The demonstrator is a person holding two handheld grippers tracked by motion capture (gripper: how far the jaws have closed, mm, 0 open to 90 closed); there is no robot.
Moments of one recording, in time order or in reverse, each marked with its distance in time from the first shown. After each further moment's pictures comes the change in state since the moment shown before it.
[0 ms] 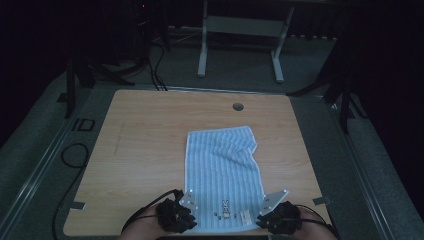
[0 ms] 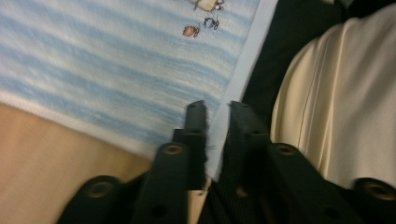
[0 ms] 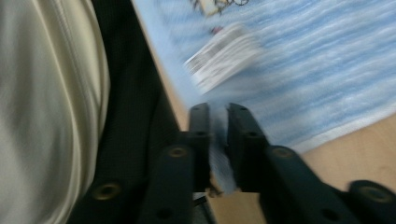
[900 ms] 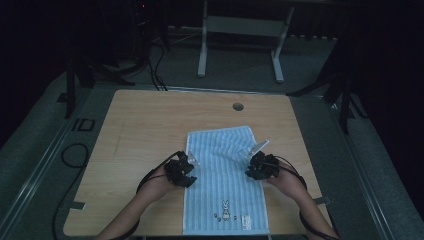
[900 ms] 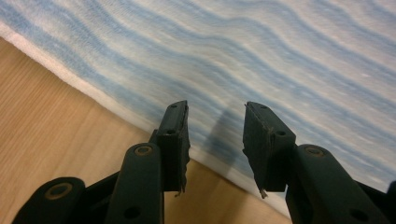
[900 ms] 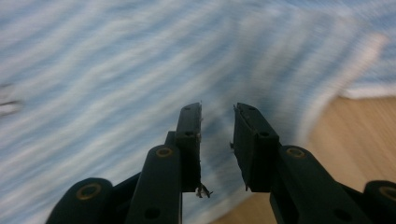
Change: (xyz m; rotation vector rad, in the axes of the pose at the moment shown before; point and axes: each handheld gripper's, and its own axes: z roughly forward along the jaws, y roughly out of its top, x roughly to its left) left arm 0.117 0.044 0.023 -0.031 0.294 -0.062; right arm -0.136 0.058 0.050 0.004 -0.161 0.159
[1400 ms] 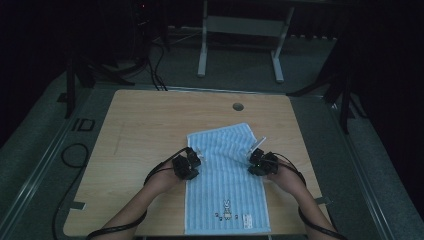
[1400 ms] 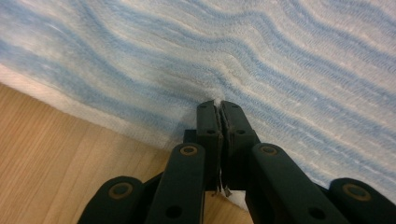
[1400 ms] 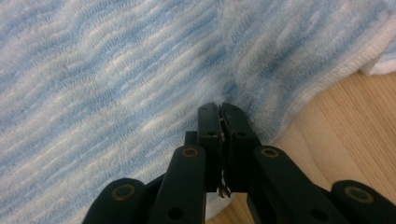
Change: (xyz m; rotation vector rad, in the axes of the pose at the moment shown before) left arm 0.004 0.018 0.015 0.081 -0.034 0.014; right arm -0.011 0.001 0.012 0.073 0.011 0.017
